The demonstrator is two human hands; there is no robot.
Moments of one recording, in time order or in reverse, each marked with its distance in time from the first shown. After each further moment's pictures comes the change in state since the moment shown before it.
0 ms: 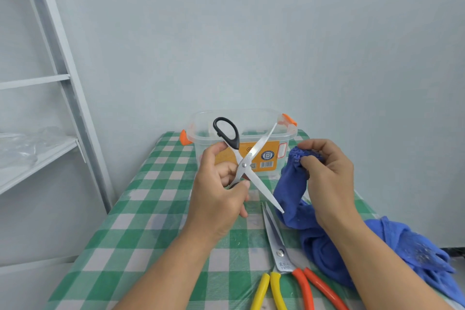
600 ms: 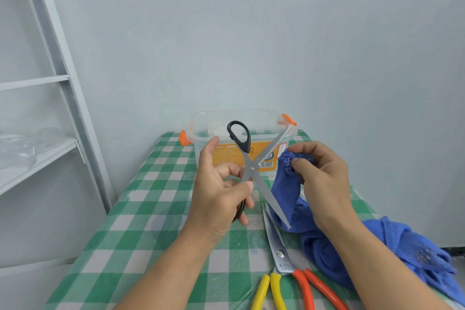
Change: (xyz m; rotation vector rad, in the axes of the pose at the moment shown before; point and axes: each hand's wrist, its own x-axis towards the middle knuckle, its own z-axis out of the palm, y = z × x) left_hand 0.001 0.002 0.002 -0.244 -0.068 -0.063; right_hand -0.002 0.001 0.001 0.072 -0.126 0.024
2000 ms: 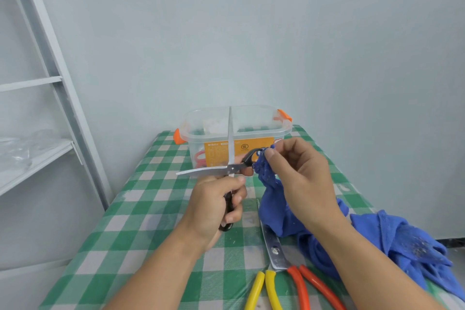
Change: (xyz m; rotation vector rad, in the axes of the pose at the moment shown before) left_hand -0.001 0.000 0.003 -0.158 -0.070 -0.295; right_hand -0.016 -0.010 0.015 0.007 -0.156 -0.117
